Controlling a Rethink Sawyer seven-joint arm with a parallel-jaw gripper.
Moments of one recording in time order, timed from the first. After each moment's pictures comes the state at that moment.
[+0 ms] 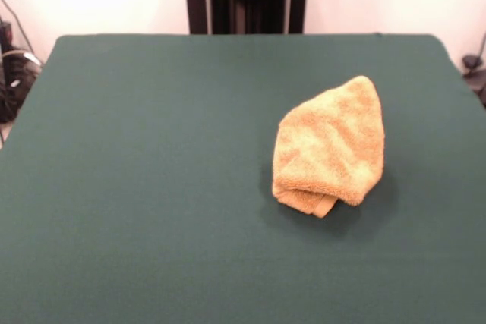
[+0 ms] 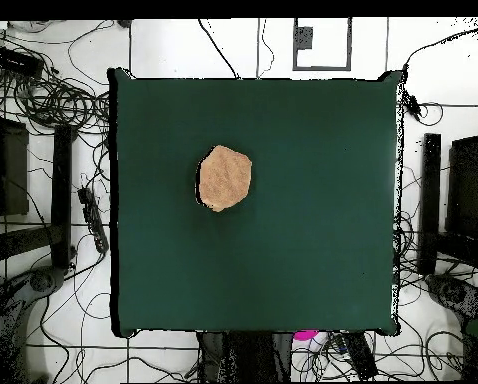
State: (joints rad) arm 0.74 -0.77 -0.21 1.08 0.03 1.03 2.16
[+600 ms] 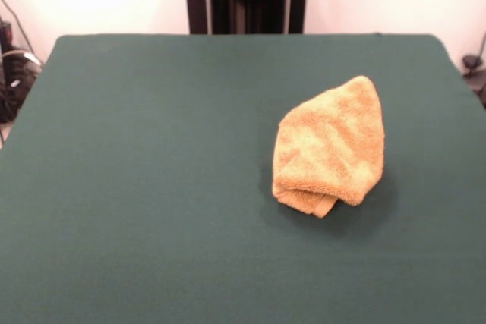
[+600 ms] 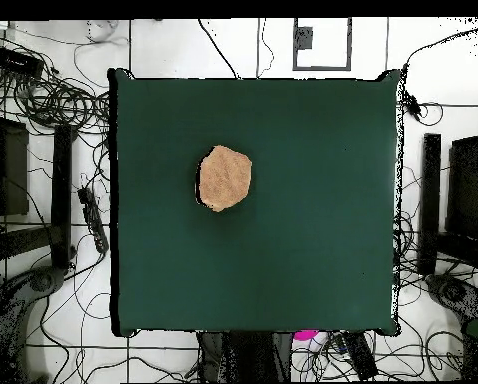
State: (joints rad) arm 0.64 -0.85 -0.13 1.18 -0.05 0.99 2.16
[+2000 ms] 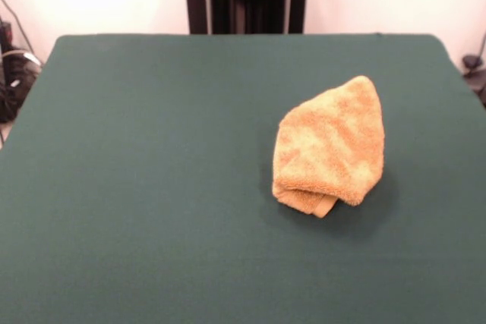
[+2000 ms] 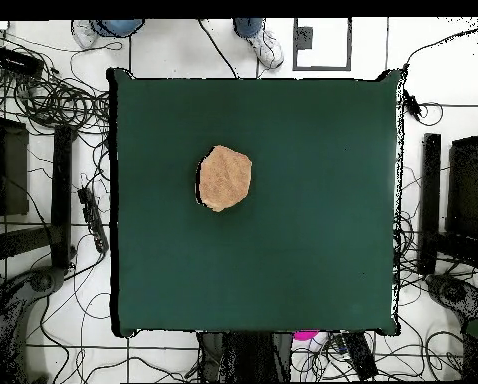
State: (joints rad) arm 0.59 -1.00 -0.04 1.23 -0.14 1.01 2.16
